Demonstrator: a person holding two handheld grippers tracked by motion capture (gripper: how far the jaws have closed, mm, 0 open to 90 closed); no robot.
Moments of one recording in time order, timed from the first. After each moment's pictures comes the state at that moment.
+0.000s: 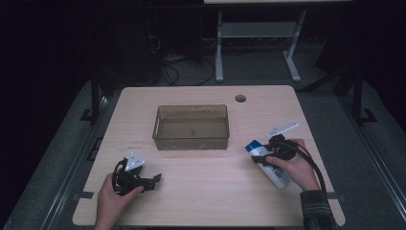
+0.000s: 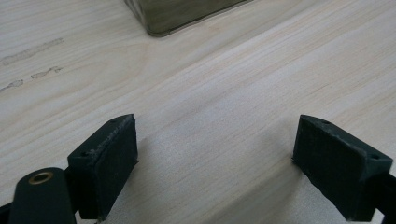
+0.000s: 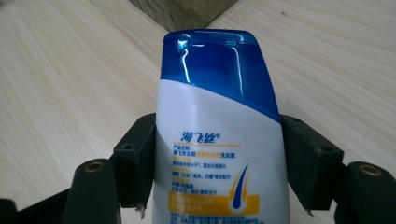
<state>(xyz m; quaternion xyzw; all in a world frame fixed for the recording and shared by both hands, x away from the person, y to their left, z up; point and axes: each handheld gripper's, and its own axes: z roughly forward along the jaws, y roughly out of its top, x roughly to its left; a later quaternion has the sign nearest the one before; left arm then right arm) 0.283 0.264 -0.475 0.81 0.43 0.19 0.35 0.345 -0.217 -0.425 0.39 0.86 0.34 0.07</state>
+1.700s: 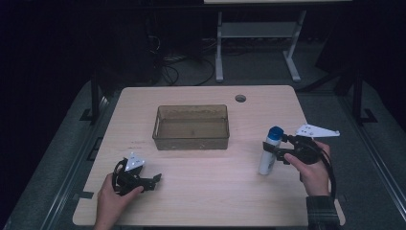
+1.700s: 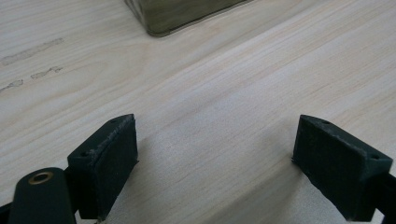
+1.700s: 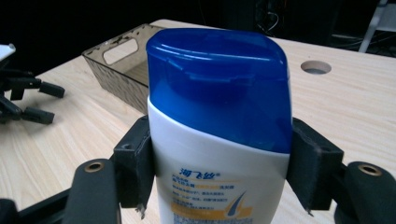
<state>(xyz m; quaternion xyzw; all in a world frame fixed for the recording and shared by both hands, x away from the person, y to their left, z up) 0.283 0.263 -0.476 0.81 0.43 0.19 0.35 0.307 -0.251 -0.386 0.40 0.74 0.52 0.15</state>
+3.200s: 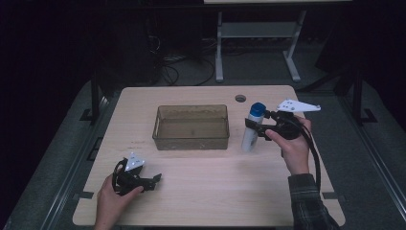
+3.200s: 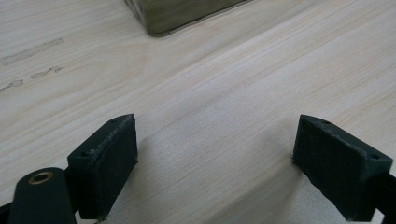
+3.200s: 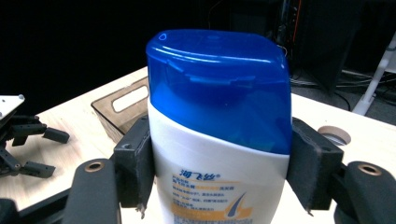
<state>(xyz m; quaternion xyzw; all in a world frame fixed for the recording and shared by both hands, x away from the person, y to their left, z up) 0.283 0.264 -0.475 0.81 0.43 0.19 0.35 0.352 -0.202 -0.342 0.36 0.74 0.55 0.17</state>
